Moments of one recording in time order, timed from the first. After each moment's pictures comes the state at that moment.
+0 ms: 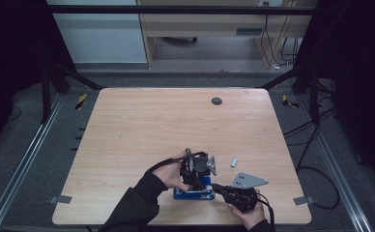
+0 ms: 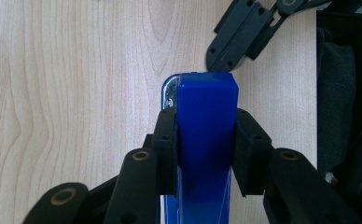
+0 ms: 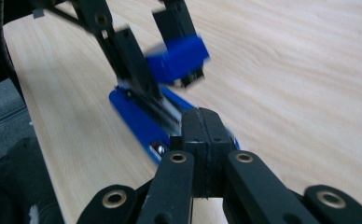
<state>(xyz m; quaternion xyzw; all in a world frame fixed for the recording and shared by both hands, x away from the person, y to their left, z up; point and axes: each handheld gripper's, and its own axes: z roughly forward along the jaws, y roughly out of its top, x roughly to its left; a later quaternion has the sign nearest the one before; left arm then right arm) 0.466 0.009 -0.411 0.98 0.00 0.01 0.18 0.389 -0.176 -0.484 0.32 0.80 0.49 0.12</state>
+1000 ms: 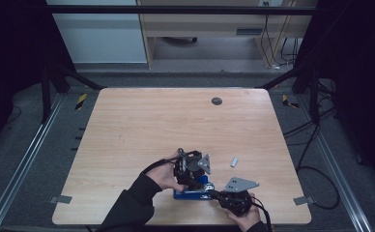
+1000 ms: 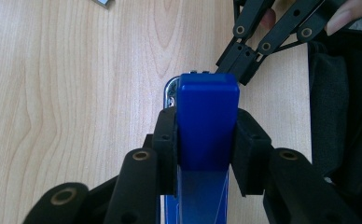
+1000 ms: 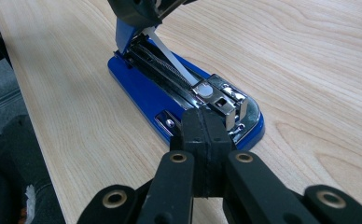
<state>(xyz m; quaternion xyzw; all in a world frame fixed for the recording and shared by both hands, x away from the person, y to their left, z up) 0.463 0.026 -0.407 0.97 0.00 0.02 0.23 0.389 -0.163 -0.502 0.32 0.83 0.45 0.10</state>
